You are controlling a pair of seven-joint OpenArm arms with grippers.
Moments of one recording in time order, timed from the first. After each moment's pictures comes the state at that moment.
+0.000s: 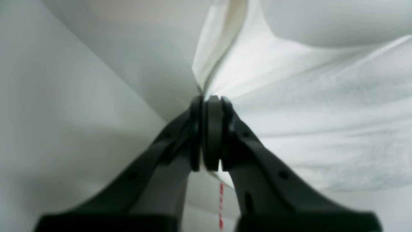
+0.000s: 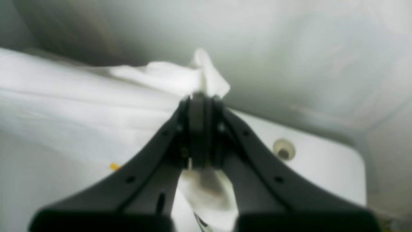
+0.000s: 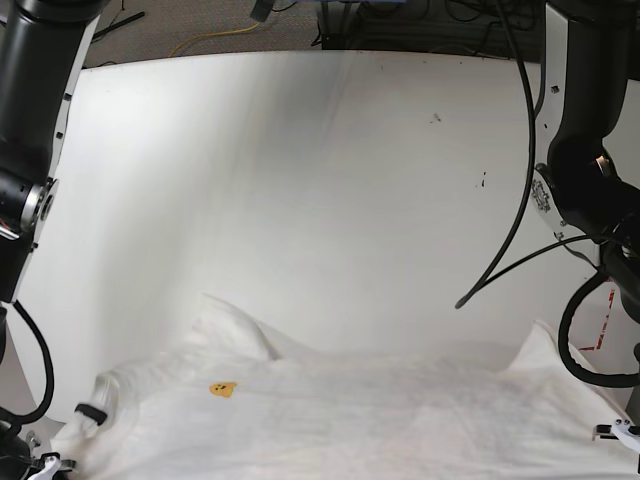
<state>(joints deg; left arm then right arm) -53.5 -15.7 -17.7 107.9 -3.3 -36.8 72.4 64.3 33.7 0.5 61.3 43.9 31.1 -59.7</state>
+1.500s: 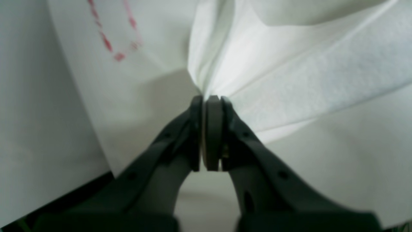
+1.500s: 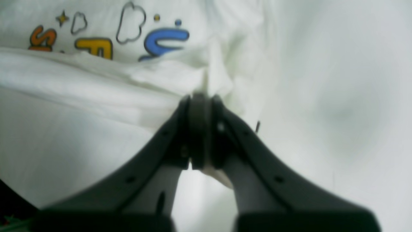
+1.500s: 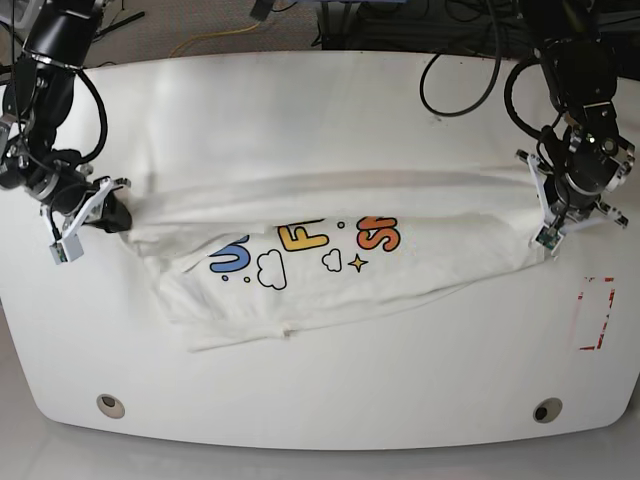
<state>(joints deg) 2.4 -16.7 -18.8 114.6 -3.6 -43.0 73.6 -3.1 29.1 26.6 93.9 50.8 31.1 -69.2</state>
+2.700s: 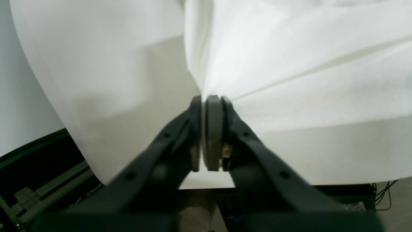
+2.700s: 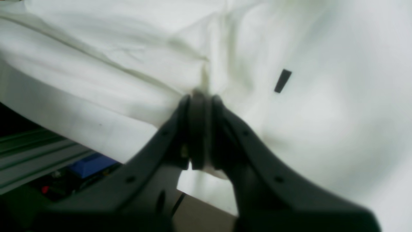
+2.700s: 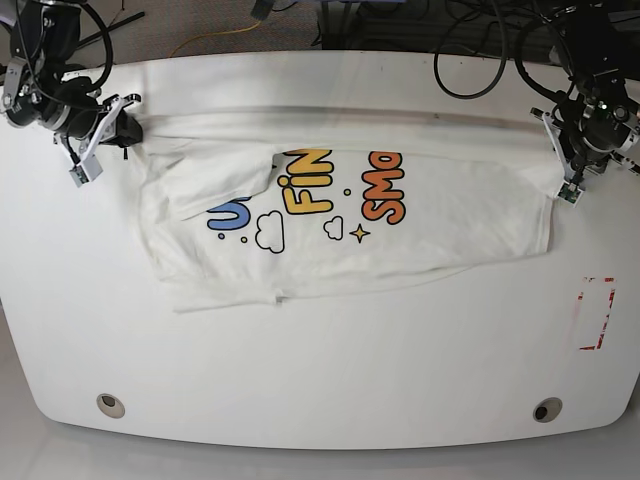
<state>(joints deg) 11.9 -16.4 -27.3 112.8 -4.4 -43.0 73.1 -20.6 29.1 28.2 96.0 51.2 36.9 -68.9</state>
